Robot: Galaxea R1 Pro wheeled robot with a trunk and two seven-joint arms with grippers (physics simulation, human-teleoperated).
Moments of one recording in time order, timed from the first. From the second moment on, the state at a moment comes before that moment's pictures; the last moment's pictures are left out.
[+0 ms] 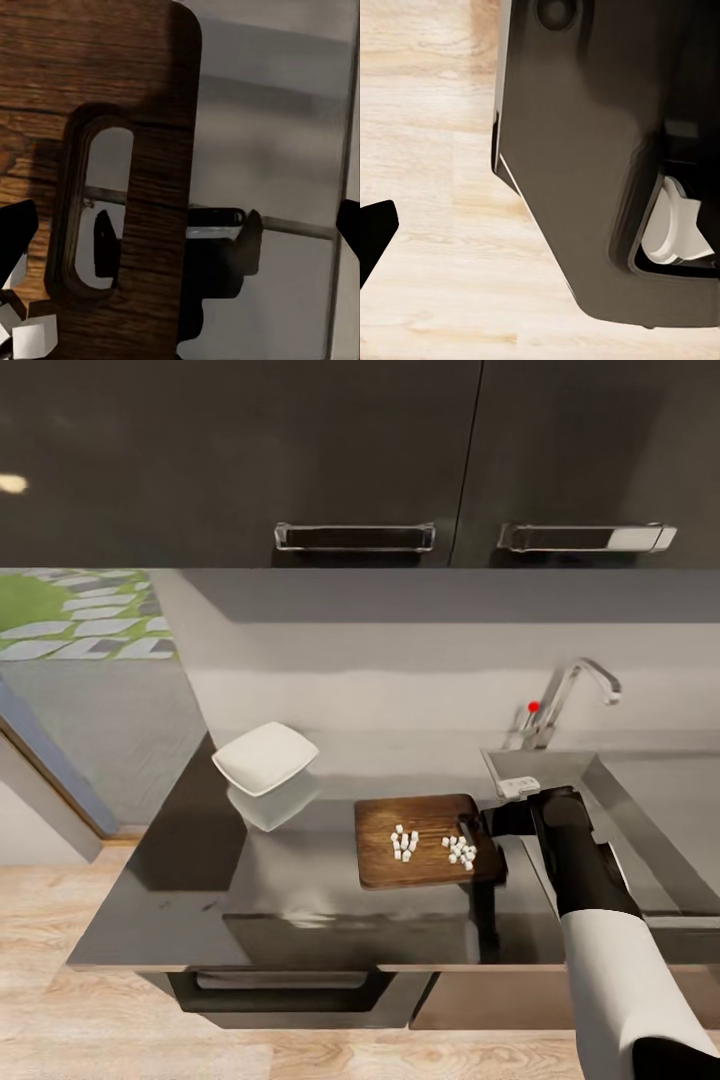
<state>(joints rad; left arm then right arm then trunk) -0.10 0.05 -0.16 0.07 0.31 -0.21 -0.13 -0.81 -0.01 -0.22 -1.15 0.68 0.96 0.69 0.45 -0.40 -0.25</state>
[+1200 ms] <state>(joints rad) -0.10 0.05 -0.16 0.07 0.31 -0.21 -0.13 -0.81 -0.01 -0.21 -1.15 0.68 0.96 0.69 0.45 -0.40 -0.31</state>
